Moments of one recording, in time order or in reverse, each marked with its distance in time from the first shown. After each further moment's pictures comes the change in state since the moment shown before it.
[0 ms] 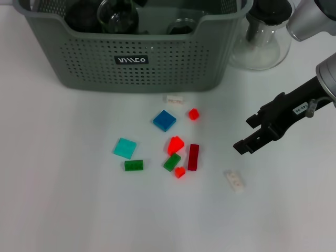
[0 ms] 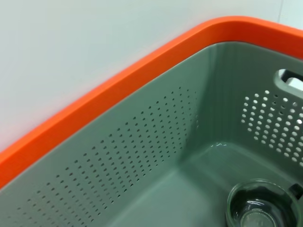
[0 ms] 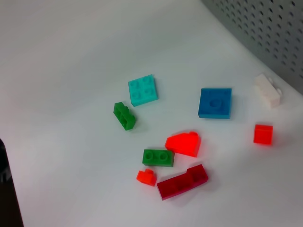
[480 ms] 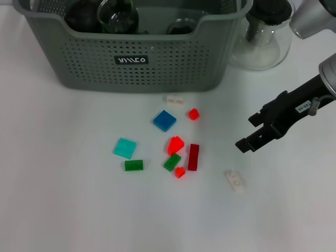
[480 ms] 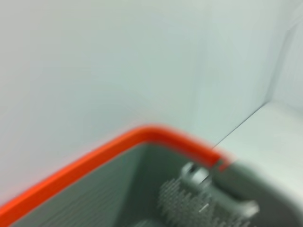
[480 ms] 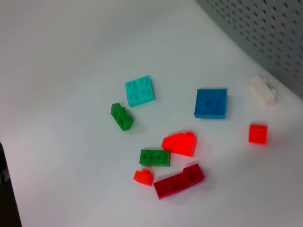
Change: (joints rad) left arm 0.119 0.039 -0.172 0.352 -0.362 0.350 0.108; right arm -0.001 -0.006 0.007 -0.005 0.000 -0.005 0.004
